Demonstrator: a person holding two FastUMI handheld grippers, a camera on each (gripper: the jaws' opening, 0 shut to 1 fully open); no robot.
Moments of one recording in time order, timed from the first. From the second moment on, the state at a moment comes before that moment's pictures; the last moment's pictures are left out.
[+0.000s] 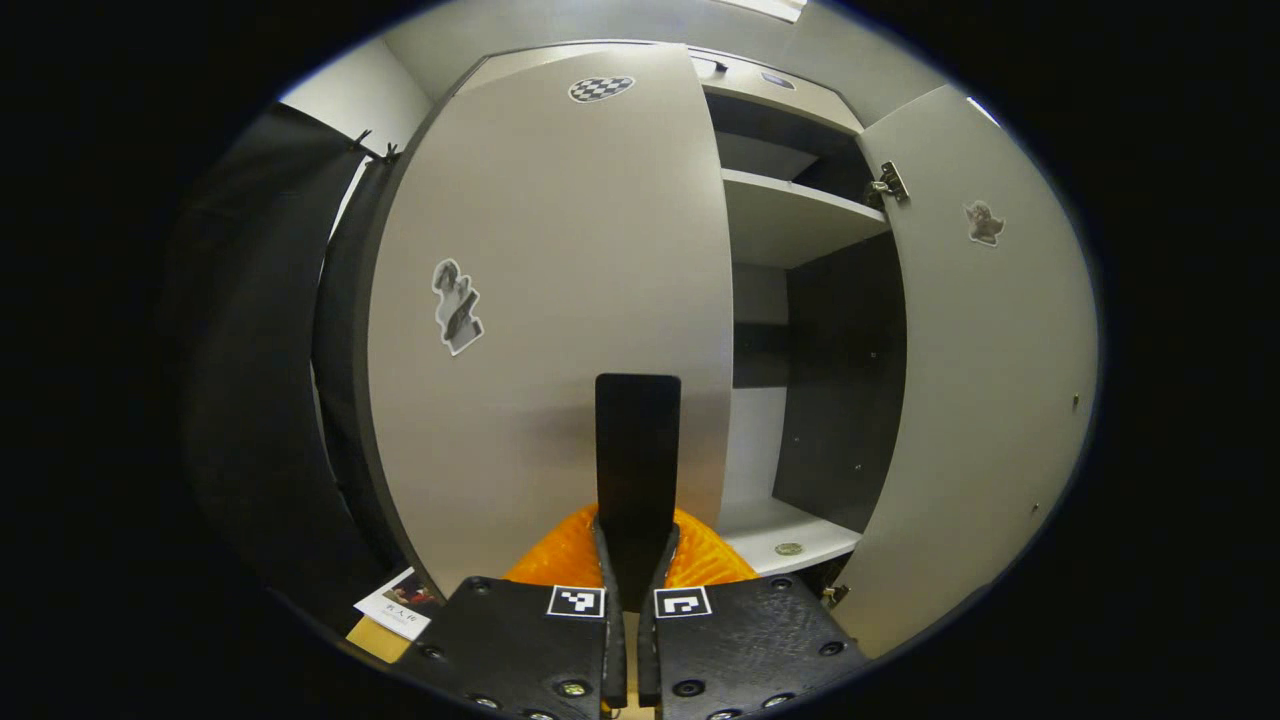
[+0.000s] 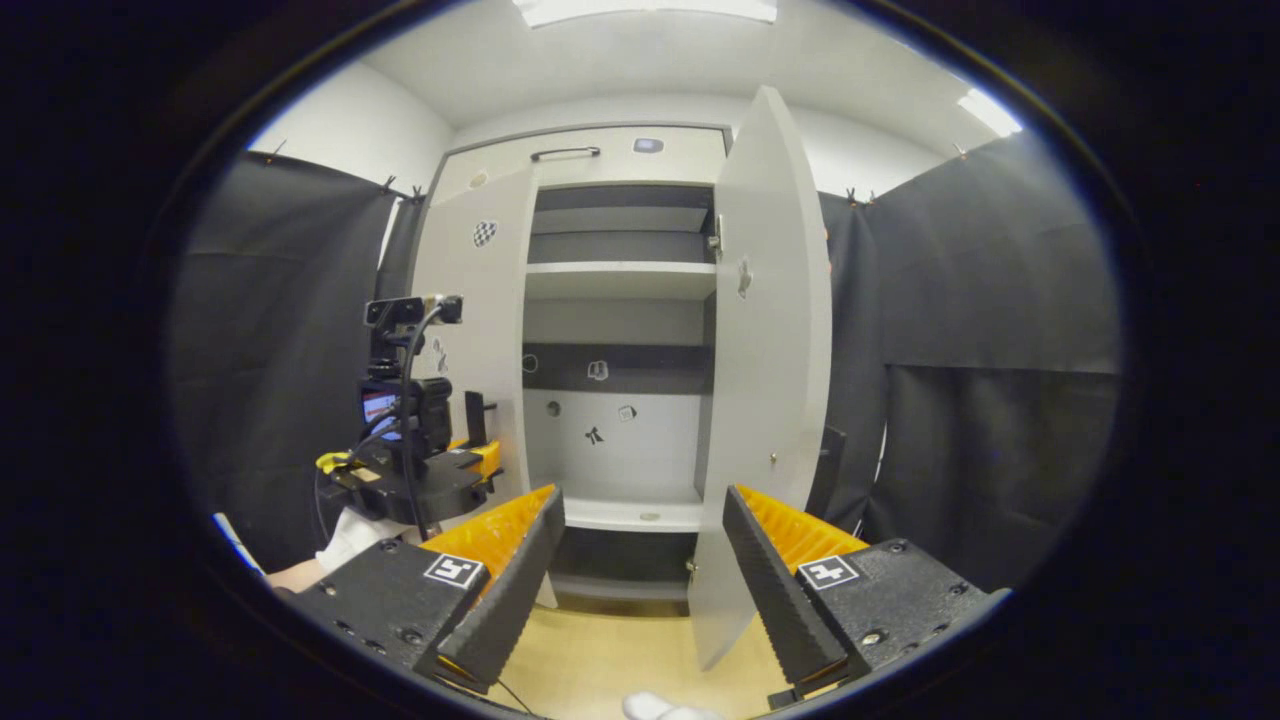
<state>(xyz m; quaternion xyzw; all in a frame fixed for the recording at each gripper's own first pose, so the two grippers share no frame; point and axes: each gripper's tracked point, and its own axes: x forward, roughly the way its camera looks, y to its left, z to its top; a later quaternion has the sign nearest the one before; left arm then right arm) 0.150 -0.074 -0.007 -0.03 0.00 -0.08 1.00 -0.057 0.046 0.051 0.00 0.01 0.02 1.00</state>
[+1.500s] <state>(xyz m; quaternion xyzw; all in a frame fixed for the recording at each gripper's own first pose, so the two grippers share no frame) 0.051 0.053 -0.016 -0.04 0.01 -0.03 1.00 -0.058 0.103 0.045 0.02 0.02 0.10 0.99</state>
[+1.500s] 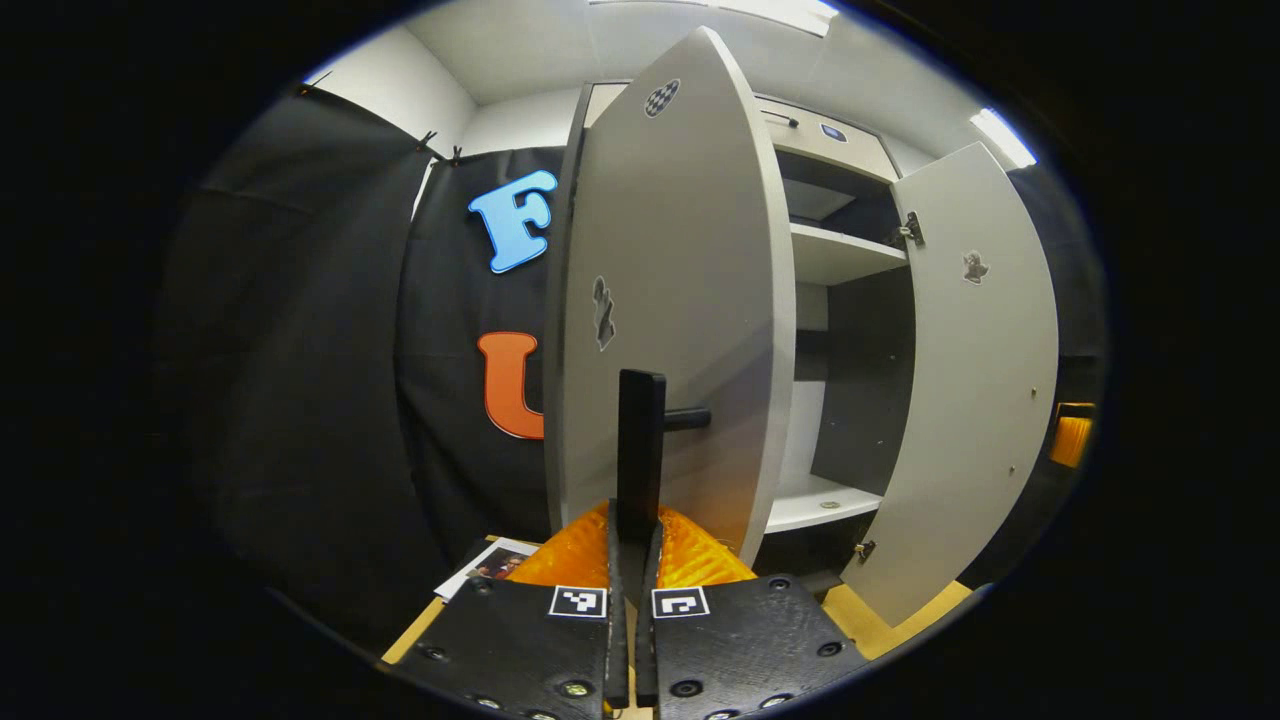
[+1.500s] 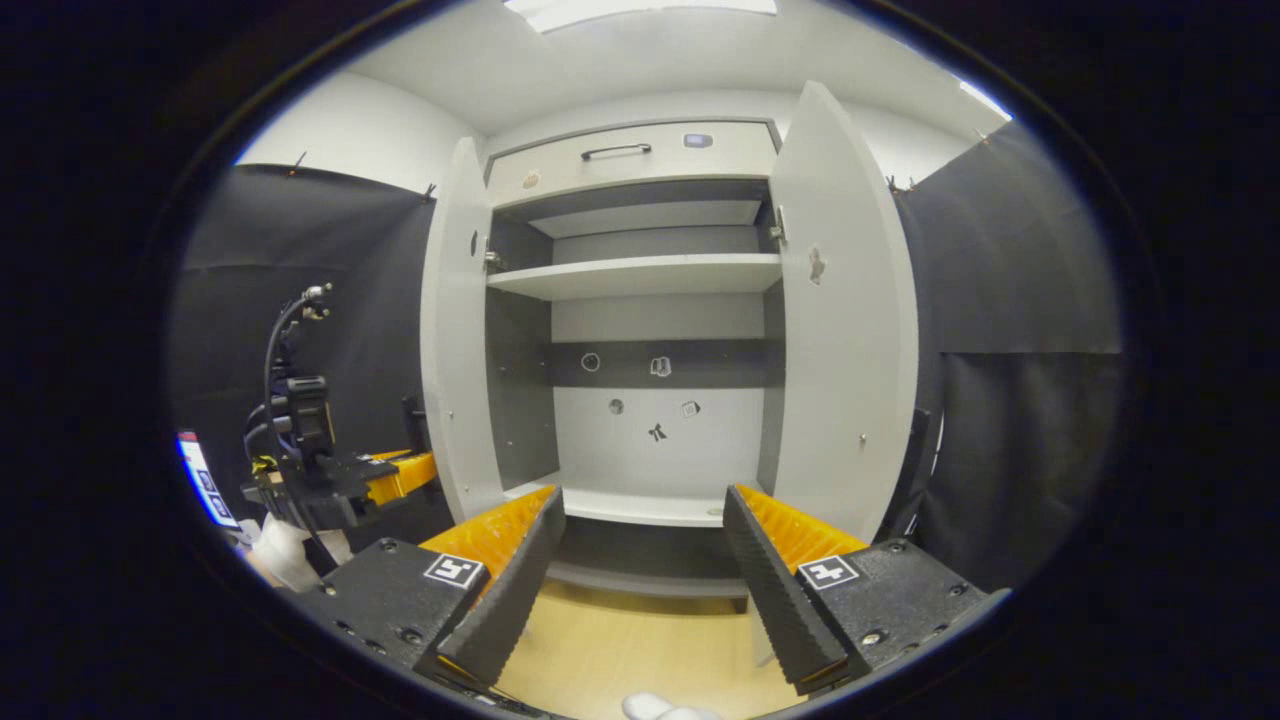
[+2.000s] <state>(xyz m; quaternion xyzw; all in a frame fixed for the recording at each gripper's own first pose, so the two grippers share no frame) 0.047 0.136 -0.021 -0.02 0.01 0.00 1.00 -0.055 0.121 0.045 0.02 0.02 0.12 0.99</state>
